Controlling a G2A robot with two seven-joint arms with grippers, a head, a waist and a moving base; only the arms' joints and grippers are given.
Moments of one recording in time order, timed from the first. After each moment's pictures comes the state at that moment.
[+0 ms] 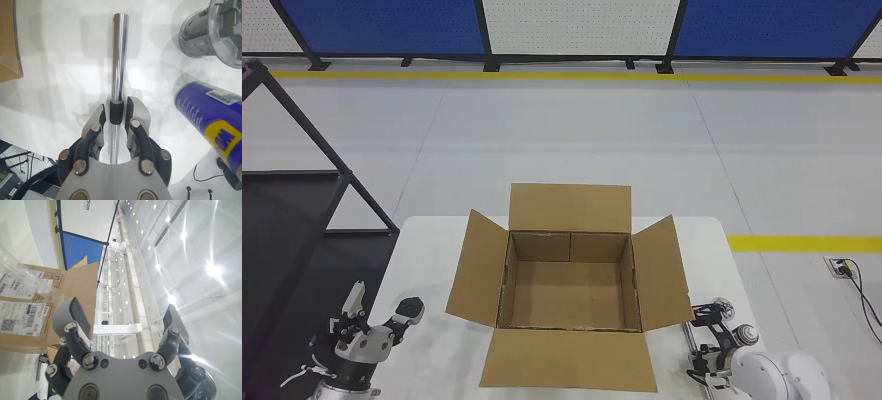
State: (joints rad) left arm 1.59 -1.23 -1.84 -1.89 -0.79 -0.12 -0.46; right arm -1.21 -1.09 1.43 -1.68 -0.99 0.01 1.20
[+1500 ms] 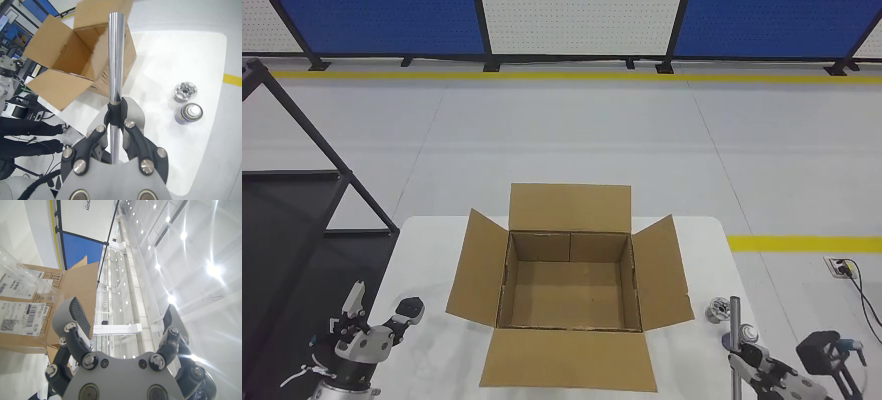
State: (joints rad) left arm 1.59 -1.23 -1.84 -1.89 -0.79 -0.12 -0.46; right arm -1.86 -1.07 2.06 -2.32 -0.42 -0.39 0.76
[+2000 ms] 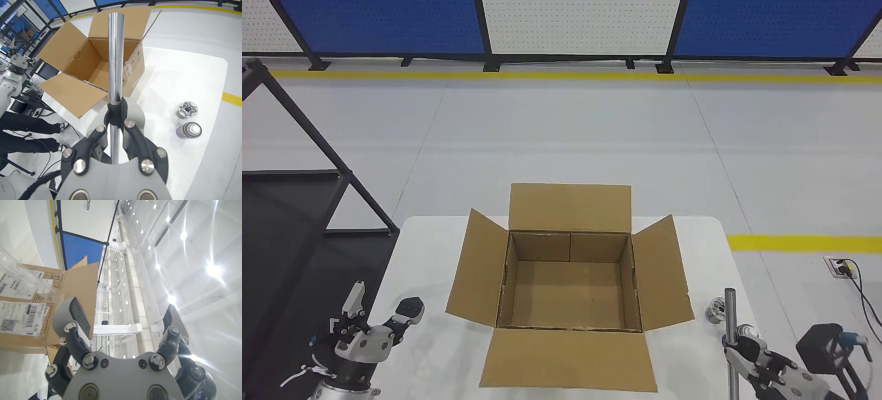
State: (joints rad) left arm 1.59 -1.23 -1.84 -1.89 -0.79 -0.12 -0.46; right arm -1.82 -1.06 2.06 -2.35 -0.42 -0.38 0.80
